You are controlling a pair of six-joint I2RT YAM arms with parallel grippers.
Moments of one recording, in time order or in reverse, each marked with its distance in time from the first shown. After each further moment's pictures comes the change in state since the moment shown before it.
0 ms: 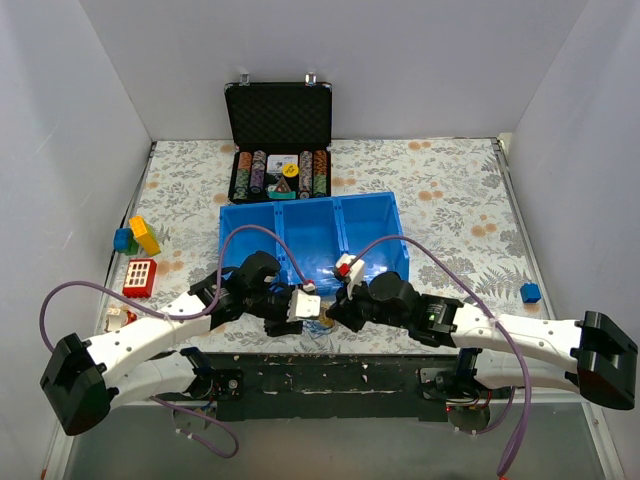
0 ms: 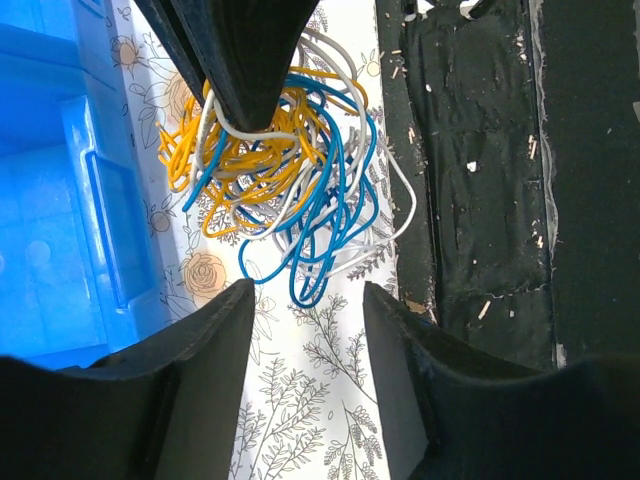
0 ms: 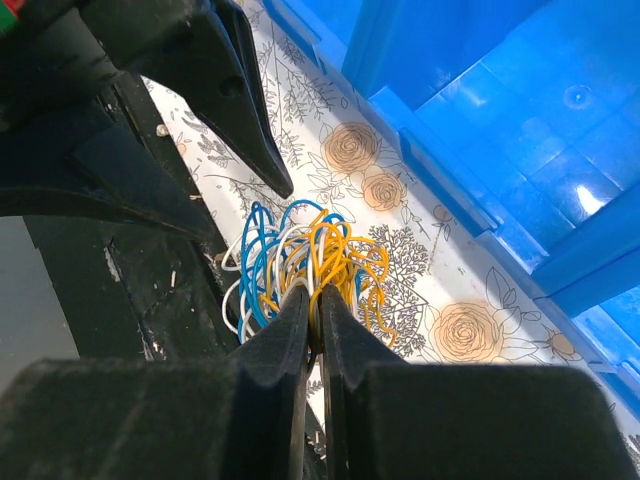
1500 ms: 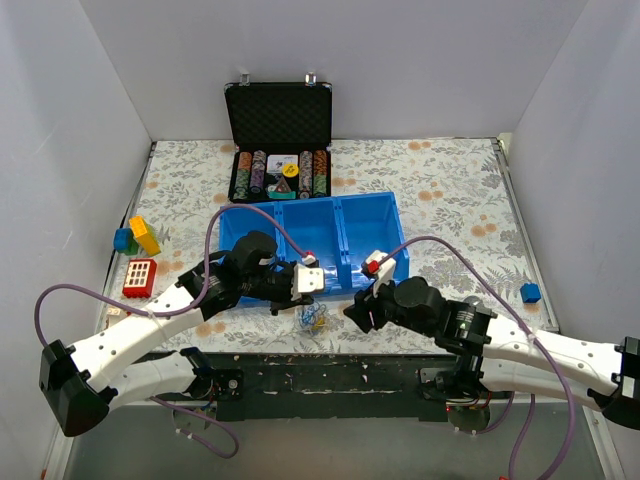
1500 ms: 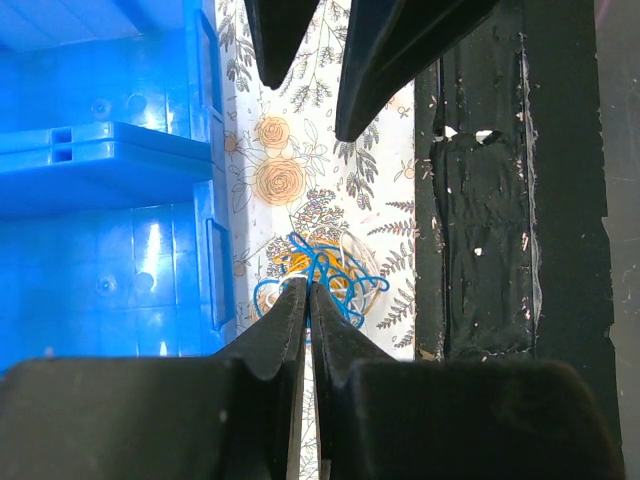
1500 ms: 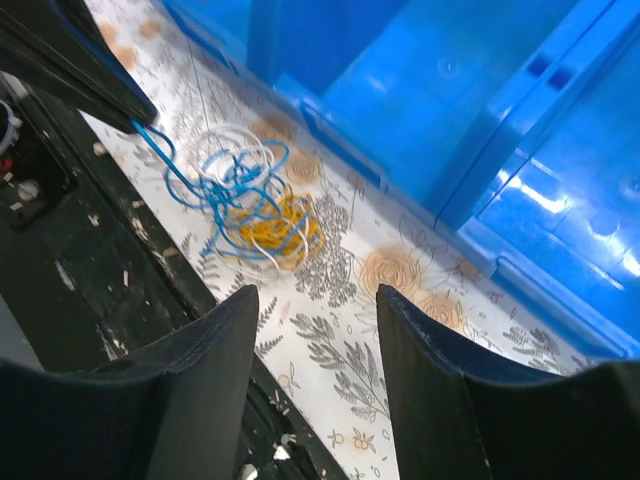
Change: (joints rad) left arm -0.002 -0.007 0.203 -0.029 -0.015 -0.135; right arm -0.005 -0.239 -0.041 -0.209 0.176 0.036
